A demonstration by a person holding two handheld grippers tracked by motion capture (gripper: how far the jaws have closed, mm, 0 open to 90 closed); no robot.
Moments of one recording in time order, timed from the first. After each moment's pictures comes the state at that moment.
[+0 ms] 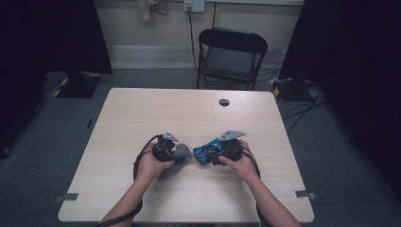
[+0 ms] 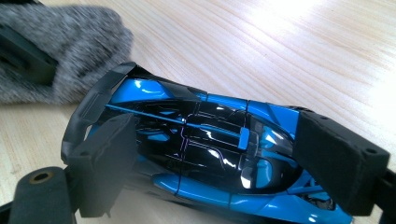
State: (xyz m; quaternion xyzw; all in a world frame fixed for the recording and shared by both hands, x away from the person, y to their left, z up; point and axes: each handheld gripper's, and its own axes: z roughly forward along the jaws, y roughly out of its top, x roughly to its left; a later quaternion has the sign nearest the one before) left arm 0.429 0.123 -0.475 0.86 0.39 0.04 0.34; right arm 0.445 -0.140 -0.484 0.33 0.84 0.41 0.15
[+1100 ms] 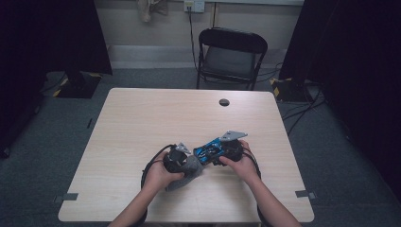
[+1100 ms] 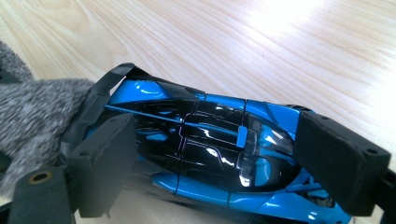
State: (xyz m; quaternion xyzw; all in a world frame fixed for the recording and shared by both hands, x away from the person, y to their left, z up) left arm 0.396 0.091 -0.475 0.89 0.31 0.02 0.33; right arm 0.444 -0.143 -0.486 0.33 0.83 0.42 0.15
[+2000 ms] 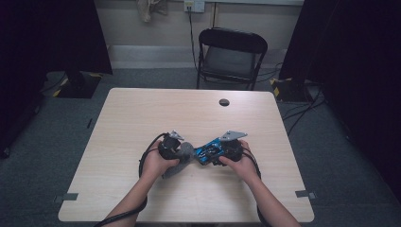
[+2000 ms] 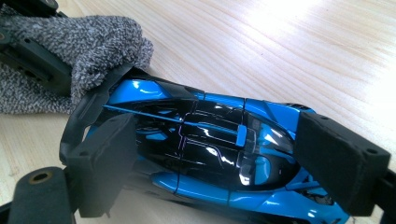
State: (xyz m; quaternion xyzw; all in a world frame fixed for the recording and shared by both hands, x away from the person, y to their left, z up) left arm 0.437 0.112 -0.473 0.87 0.37 0.05 0.33; right arm 0.443 -0.142 -0.485 0.33 0.83 0.41 0.15
